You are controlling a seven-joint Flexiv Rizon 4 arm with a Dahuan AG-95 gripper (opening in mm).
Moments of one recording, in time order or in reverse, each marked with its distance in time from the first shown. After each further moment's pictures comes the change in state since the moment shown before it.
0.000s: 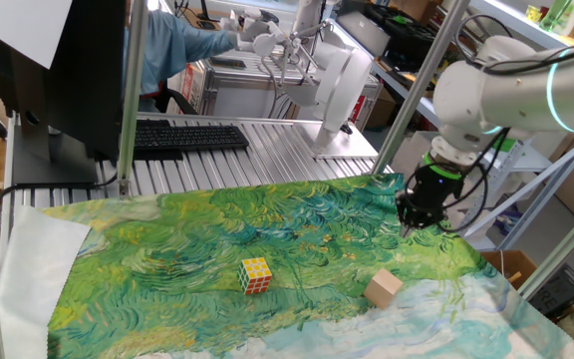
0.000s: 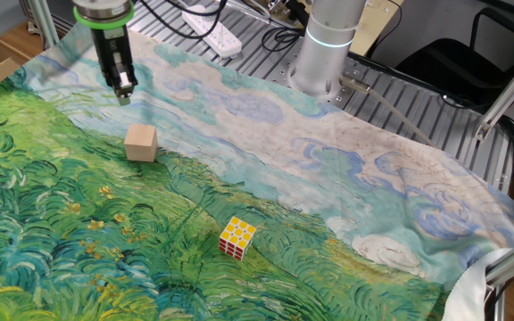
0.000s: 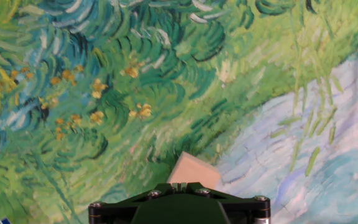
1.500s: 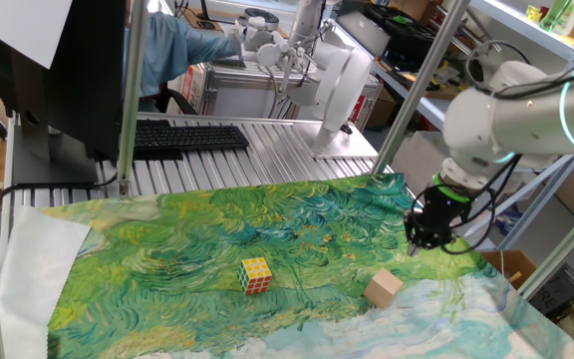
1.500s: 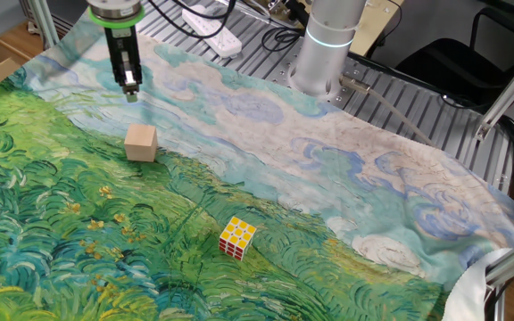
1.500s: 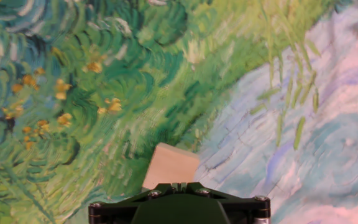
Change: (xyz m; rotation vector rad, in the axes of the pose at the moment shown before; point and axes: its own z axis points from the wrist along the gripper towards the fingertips) arm 0.019 -0.031 0.029 -0.009 -0.017 0.174
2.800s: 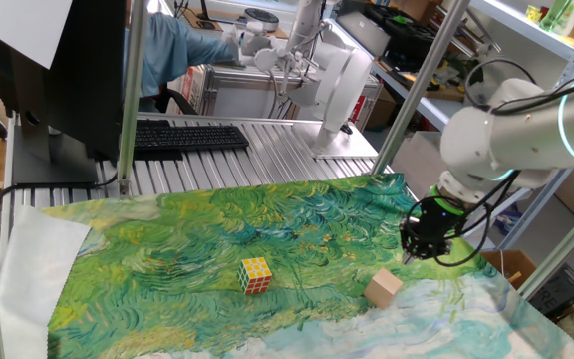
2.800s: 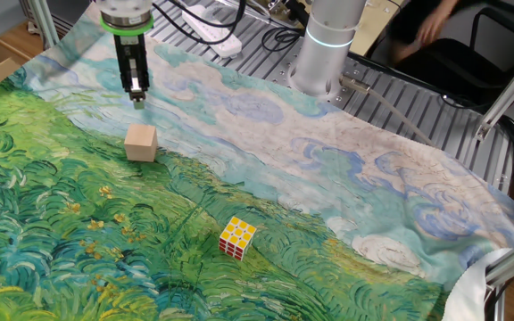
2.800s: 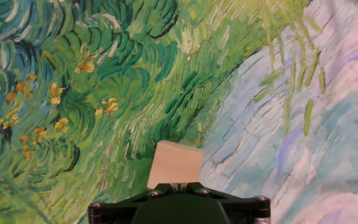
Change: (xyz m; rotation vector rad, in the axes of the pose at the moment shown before) arm 0.007 0.007 0.021 -0.026 -0.024 0.067
